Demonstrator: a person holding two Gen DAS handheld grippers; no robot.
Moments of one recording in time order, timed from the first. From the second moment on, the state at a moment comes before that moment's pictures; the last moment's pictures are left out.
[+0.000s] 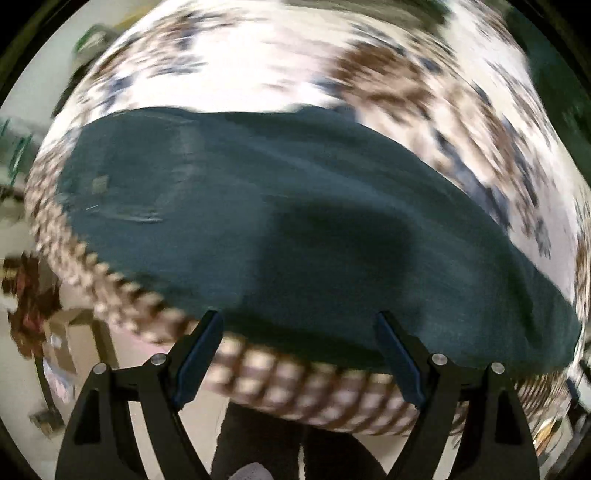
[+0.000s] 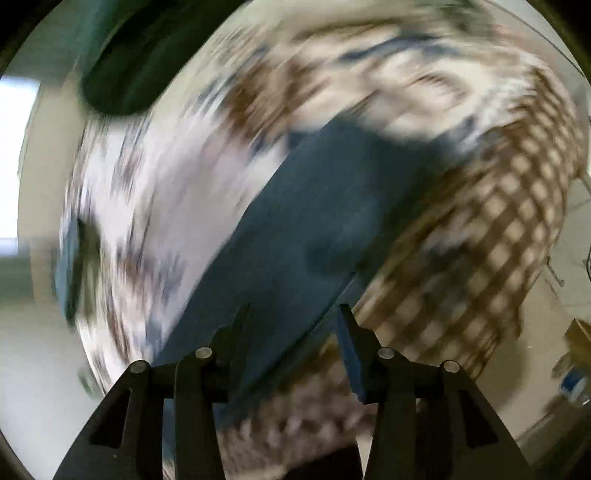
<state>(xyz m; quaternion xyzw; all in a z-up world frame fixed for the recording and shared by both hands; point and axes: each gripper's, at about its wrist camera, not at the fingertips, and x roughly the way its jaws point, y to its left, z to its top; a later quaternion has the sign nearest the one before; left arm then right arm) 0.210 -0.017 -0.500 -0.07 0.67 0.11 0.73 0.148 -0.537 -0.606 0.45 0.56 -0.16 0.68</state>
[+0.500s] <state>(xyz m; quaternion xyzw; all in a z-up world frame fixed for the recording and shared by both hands) 0.250 0.221 -0.523 -0.20 0.63 0.30 0.69 0.184 -0.263 -0.692 0.53 0.65 -0.08 0.54</state>
